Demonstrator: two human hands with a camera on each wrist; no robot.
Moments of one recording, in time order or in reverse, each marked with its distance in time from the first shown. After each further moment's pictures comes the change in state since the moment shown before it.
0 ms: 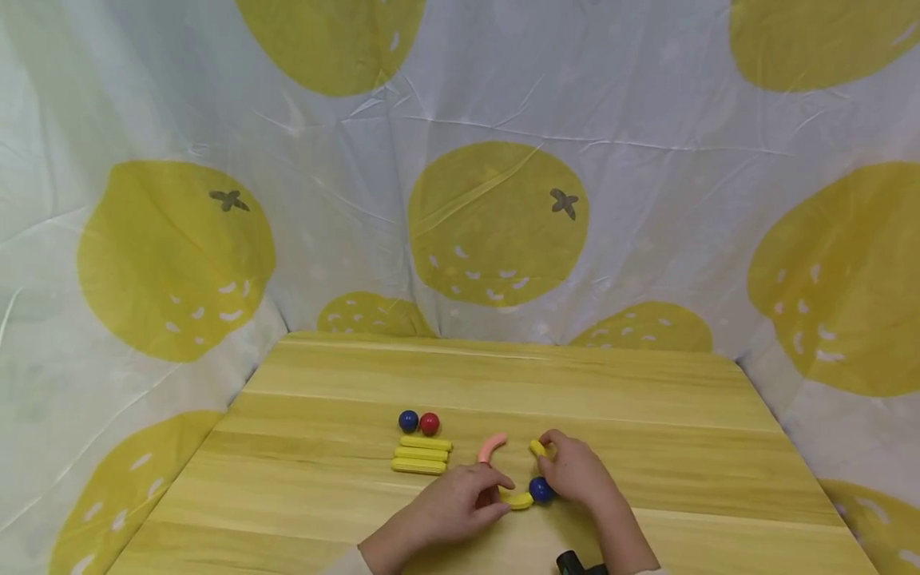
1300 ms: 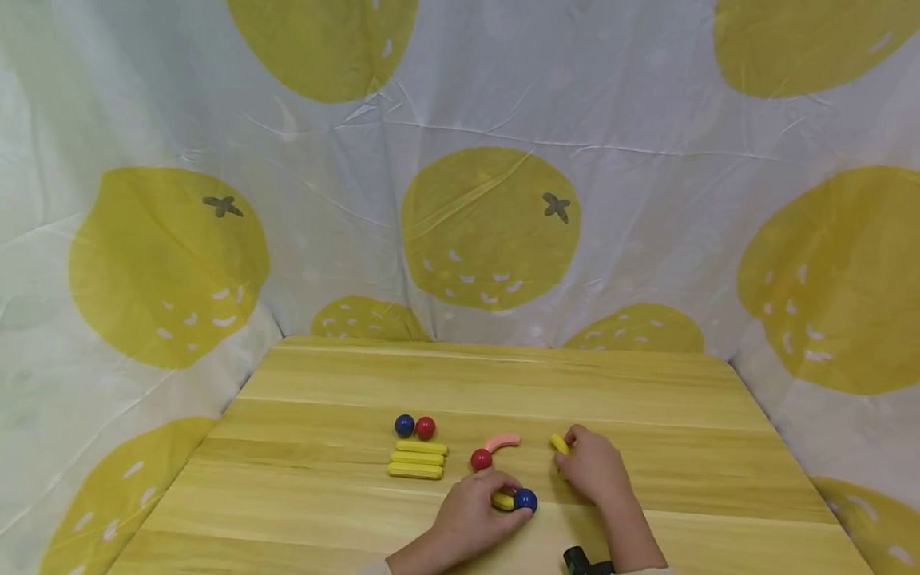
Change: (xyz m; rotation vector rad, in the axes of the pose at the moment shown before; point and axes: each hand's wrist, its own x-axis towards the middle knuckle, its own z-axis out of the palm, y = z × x) left_hand 0.011 0.015 0.047 -0.116 0.211 -0.291; right_hand 0.001 0.018 -0.020 -0.123 0.139 0.079
